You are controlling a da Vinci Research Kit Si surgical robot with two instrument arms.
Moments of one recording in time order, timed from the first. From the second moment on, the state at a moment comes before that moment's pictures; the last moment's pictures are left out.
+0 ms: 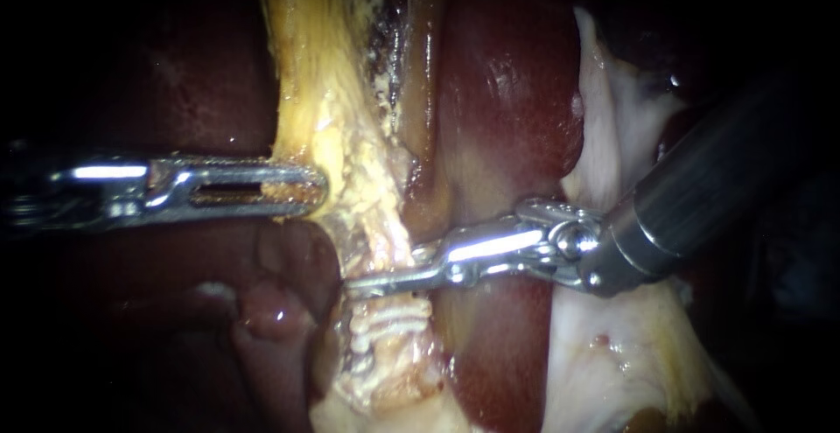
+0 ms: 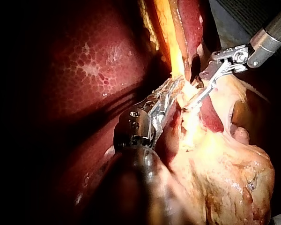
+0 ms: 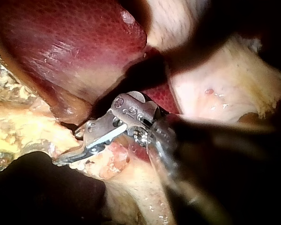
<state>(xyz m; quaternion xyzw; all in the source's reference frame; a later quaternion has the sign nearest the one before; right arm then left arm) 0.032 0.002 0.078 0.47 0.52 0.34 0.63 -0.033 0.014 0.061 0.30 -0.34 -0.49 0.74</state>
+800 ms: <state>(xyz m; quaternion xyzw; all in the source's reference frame) 0.031 0.000 0.079 0.37 0.58 0.24 0.68 -0.033 0.014 0.061 0.29 -0.34 -0.50 0.74</state>
